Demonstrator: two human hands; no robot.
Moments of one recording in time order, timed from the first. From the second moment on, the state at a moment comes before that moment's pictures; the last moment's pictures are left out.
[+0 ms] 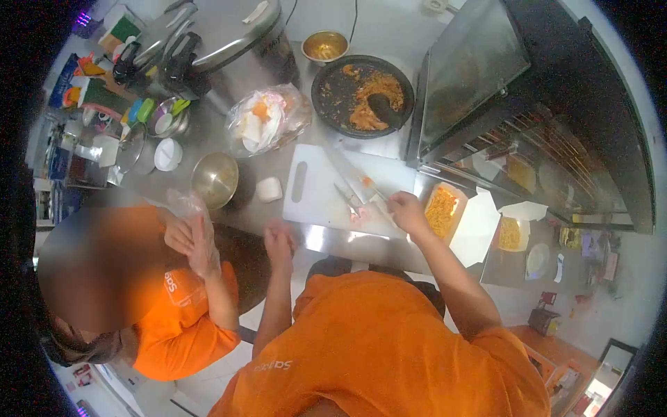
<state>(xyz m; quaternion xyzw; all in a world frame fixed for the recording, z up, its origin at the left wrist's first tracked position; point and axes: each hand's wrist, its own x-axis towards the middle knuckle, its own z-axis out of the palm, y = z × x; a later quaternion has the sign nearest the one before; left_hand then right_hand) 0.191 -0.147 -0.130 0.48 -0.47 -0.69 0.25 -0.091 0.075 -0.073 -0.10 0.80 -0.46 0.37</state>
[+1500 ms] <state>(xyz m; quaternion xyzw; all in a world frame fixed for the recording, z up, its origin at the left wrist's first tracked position) -0.034 -0.396 -0.139 0.46 -0.23 -0.80 0.31 -0.118 -0.294 -0.126 -0.33 0.77 -0.39 0.38</state>
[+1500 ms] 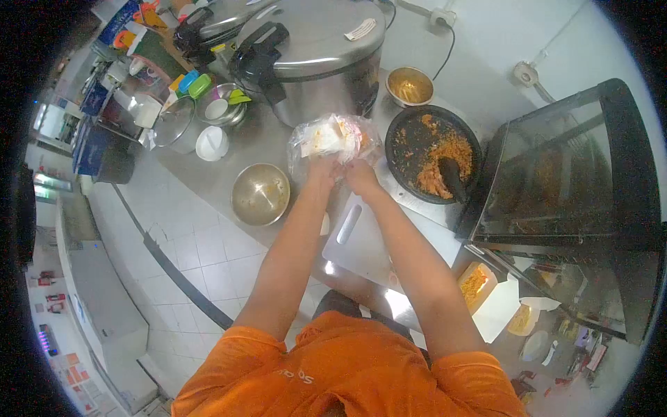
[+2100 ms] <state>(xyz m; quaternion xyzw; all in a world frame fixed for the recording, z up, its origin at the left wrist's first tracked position) -0.058 -0.408 -0.189 0.57 -0.27 -0.66 0.41 -0.150 -0.225 -0.084 -0.52 0.77 -0.13 0.33</state>
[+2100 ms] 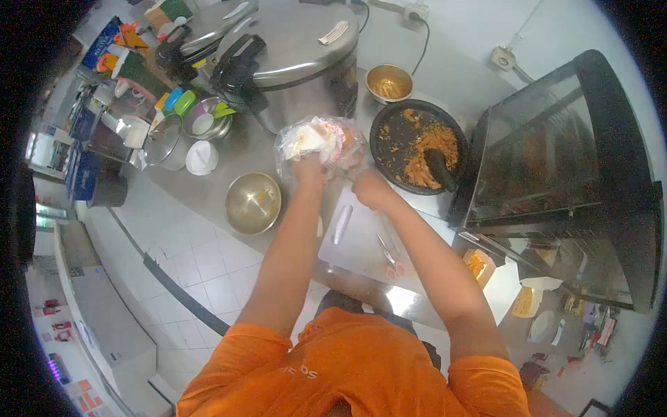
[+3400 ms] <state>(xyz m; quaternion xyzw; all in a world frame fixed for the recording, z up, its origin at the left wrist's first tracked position) 0.341 -0.296 -0.058 0.50 -0.41 -0.67 0.37 0.155 -0.029 0.001 -0.30 0.83 -0.45 0.14</state>
